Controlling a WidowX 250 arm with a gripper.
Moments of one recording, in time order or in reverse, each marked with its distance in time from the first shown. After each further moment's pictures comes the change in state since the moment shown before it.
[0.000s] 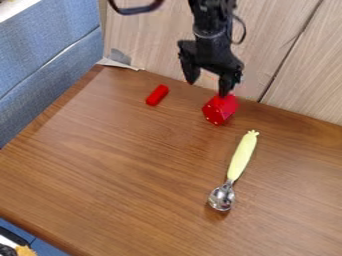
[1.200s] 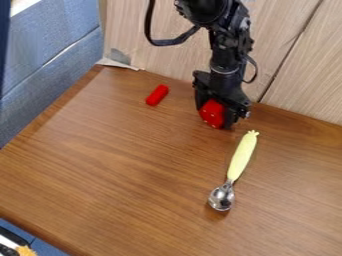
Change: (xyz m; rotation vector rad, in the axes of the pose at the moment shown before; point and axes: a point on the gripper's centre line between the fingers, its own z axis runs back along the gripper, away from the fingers) arm -0.012 -0.020 -0.062 0.023 0.138 -0.118
